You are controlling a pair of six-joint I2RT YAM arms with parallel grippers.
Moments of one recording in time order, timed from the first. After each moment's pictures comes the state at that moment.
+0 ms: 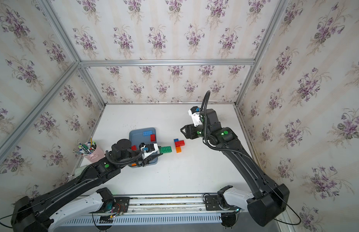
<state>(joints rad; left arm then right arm) -0.72 0.94 0.63 -0.04 0.36 0.43 0.47 1.23 1.22 -0.70 -0.35 0.28</state>
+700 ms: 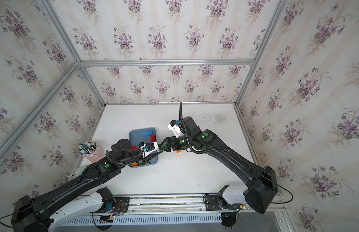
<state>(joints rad) -0.72 0.94 0.63 -0.01 0.32 0.43 0.75 1.35 1.20 -0.66 -0.52 0.53</state>
